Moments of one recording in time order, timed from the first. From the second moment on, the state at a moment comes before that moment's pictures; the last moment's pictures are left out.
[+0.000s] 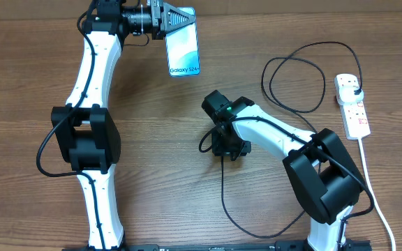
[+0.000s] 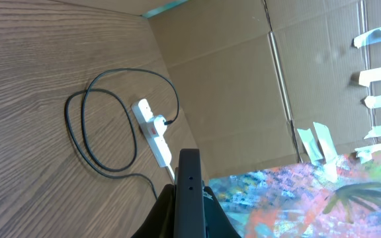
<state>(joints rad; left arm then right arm) -0.06 2.35 2.22 -0.50 1.35 -0.57 0.63 2.00 1.31 -0.91 -0.04 0.64</state>
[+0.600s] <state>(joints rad) -0.06 2.35 2.22 -0.50 1.35 -0.57 0.65 2.00 1.31 -0.90 -0.05 0.64</state>
